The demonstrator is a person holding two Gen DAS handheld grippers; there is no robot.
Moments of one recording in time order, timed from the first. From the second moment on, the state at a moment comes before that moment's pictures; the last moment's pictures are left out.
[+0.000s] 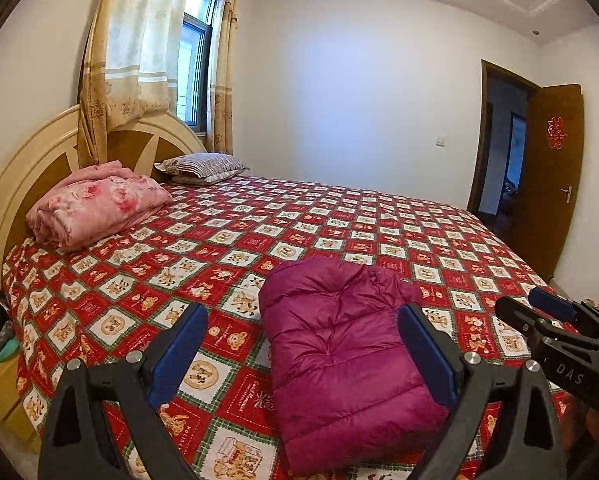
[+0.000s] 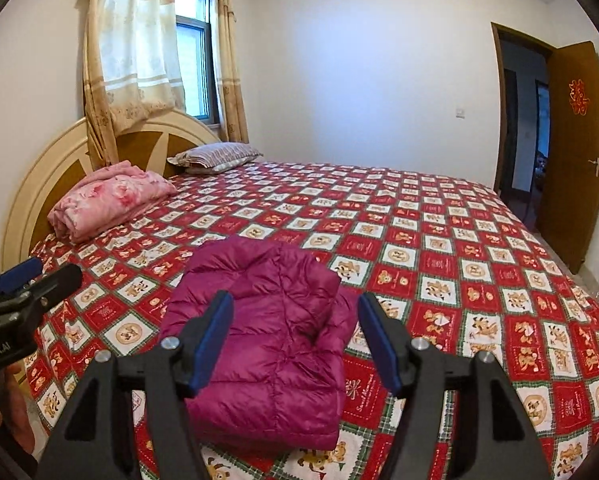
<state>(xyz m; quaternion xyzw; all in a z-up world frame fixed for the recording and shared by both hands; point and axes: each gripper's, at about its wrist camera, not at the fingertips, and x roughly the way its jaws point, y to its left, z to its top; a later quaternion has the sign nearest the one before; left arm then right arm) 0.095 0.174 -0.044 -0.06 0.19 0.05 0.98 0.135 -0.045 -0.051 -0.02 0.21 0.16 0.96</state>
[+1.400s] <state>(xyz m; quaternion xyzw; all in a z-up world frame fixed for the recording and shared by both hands) 0.100 0.171 -0.059 -0.05 0.21 0.05 0.98 0.127 -0.045 -0.059 -0.01 0.22 0.16 0.96</state>
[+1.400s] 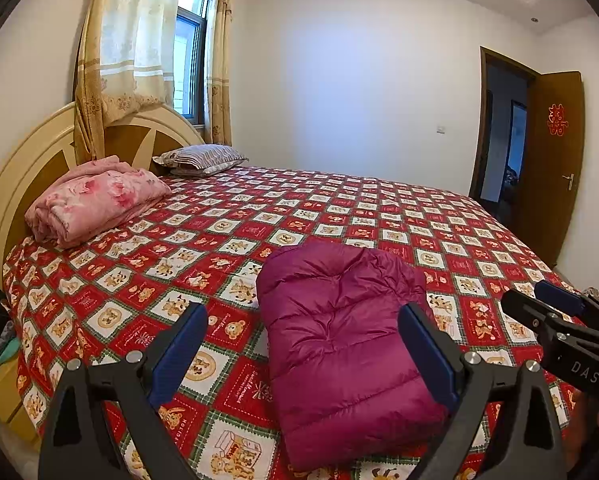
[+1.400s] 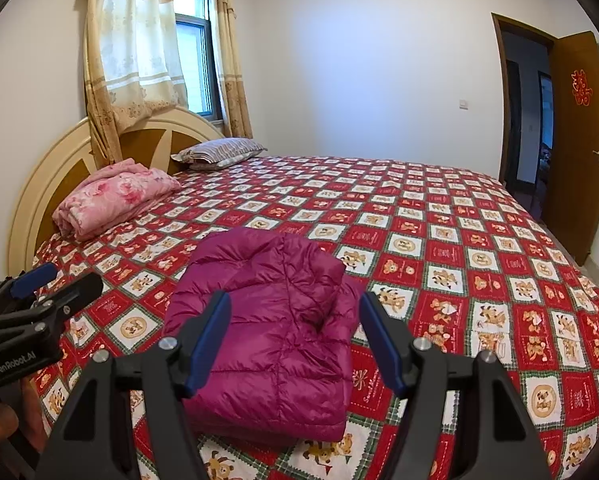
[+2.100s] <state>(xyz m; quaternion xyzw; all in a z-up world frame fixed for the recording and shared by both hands) 0.103 0.171 -0.064 -0.05 0.22 0.04 0.97 0.128 -0.048 -0.067 -0.01 0.22 0.16 0.96</state>
